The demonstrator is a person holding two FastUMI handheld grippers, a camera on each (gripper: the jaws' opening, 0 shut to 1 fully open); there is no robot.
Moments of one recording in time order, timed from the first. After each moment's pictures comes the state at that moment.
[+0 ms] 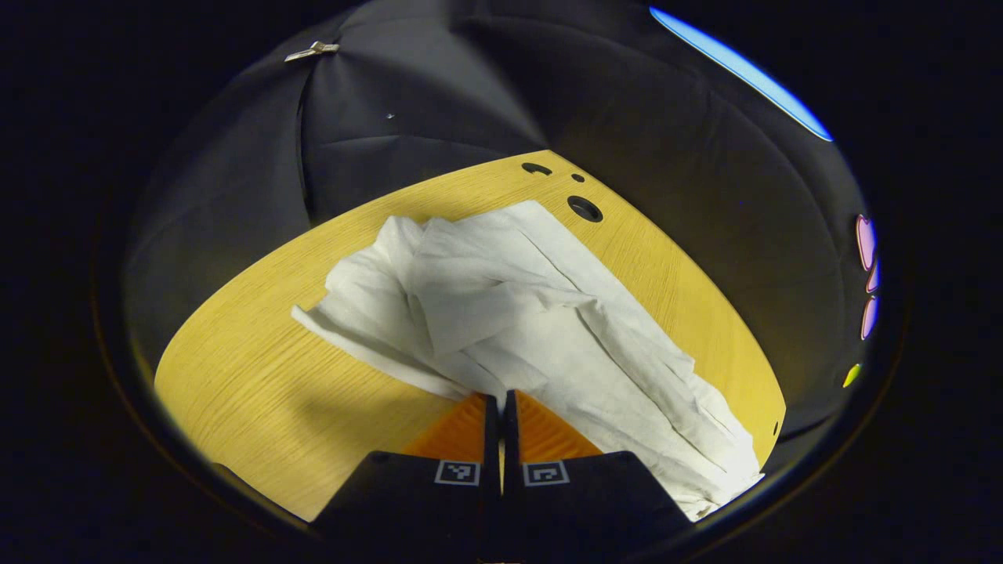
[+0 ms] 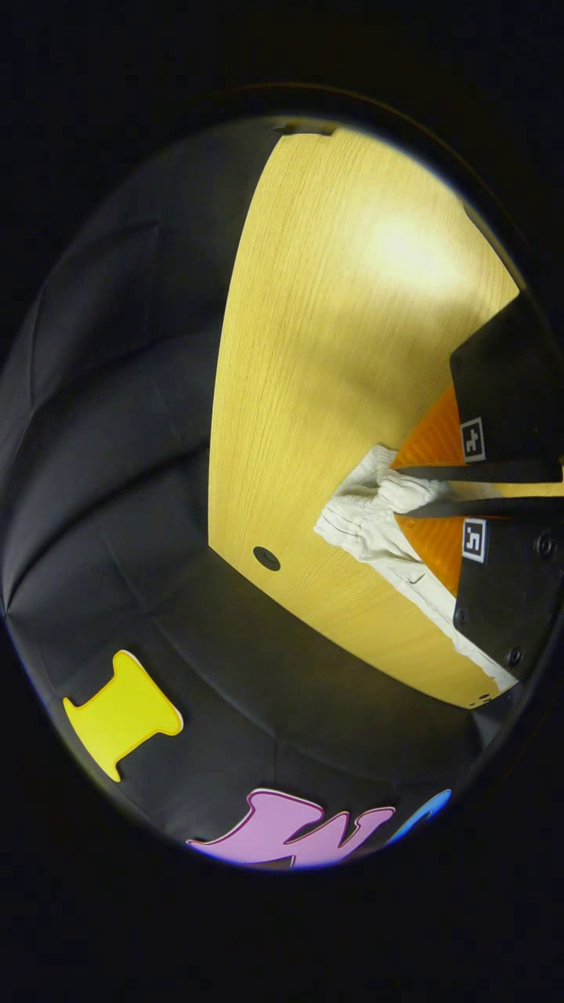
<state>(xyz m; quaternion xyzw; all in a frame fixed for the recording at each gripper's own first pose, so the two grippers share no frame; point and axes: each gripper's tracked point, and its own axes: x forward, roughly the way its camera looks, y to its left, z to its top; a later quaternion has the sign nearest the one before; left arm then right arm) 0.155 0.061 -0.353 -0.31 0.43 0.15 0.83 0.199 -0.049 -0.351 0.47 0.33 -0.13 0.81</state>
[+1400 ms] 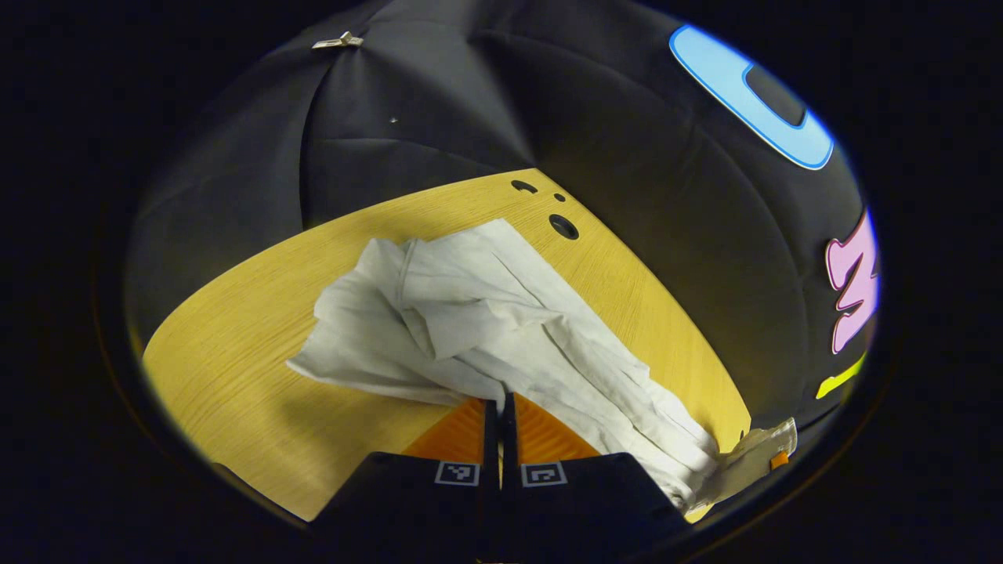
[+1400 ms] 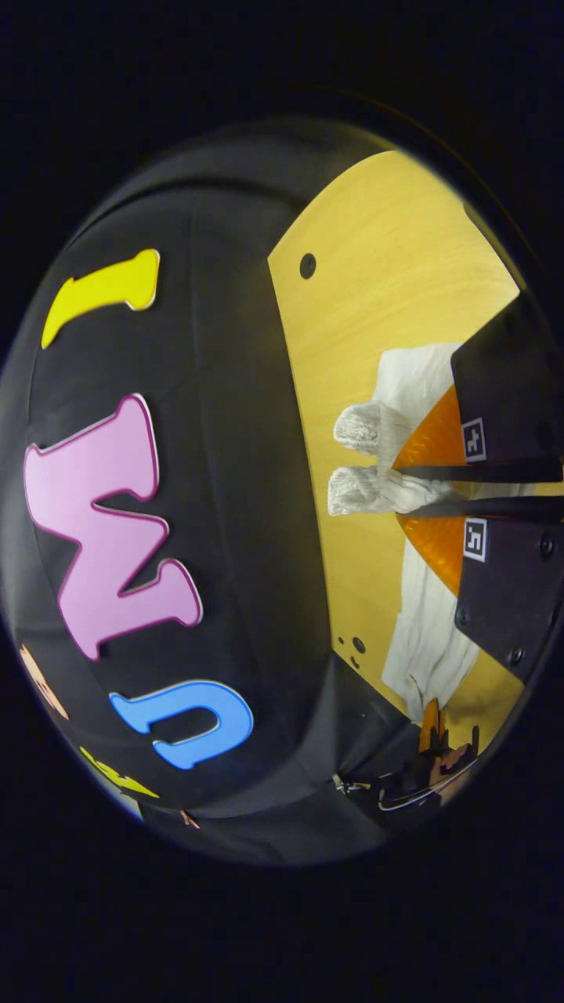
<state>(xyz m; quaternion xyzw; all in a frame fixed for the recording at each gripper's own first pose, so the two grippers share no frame) 0.148 0.054 -0.333 -0.36 0.39 0.11 0.84 0.196 0.207 -0.209 0.21 0.22 0.23 0.92</state>
